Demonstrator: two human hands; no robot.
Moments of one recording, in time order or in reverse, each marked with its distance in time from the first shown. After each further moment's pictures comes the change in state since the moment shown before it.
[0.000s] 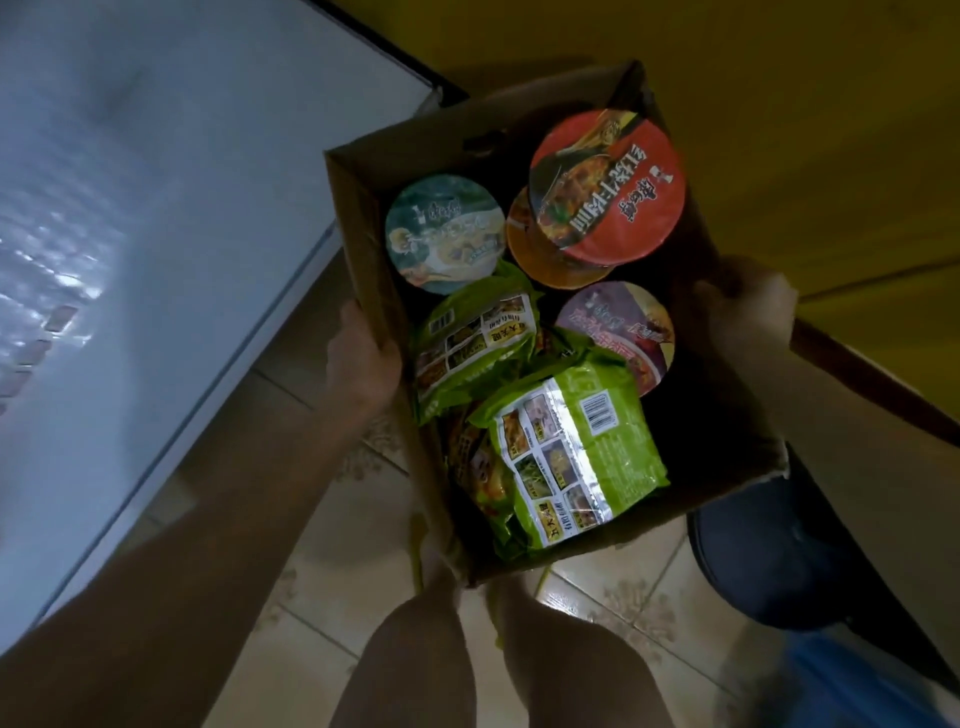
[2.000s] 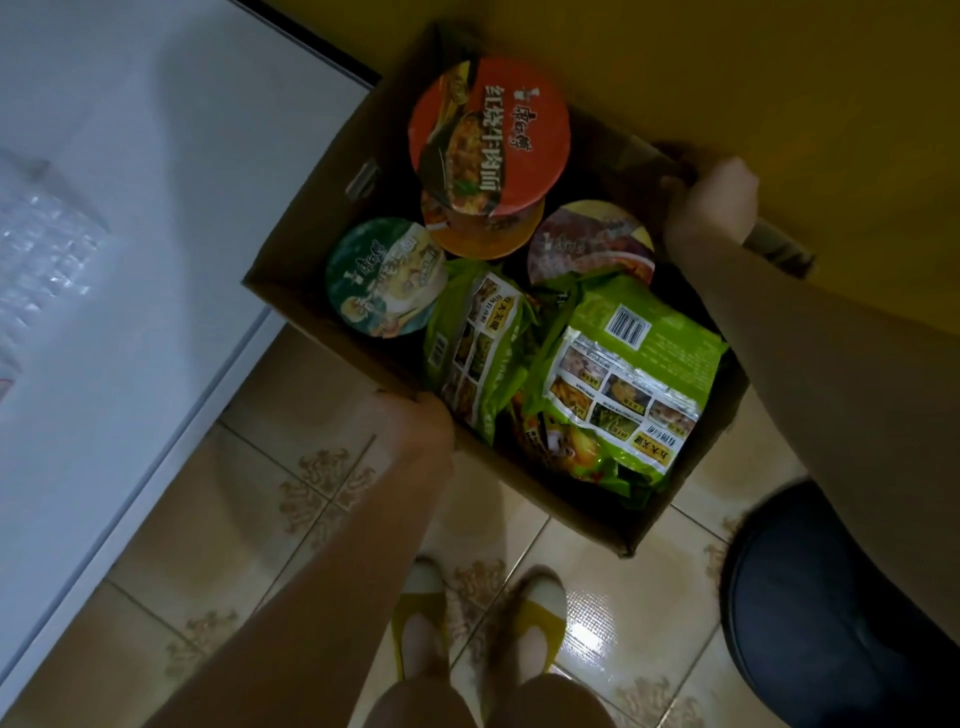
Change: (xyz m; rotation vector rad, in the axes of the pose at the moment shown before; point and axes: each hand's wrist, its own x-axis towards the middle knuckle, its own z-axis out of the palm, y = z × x) left_hand 0.079 0.041 0.123 -0.462 0.213 -0.516; right_hand 0.176 -0.046 0.067 0.042 0.069 -0.040
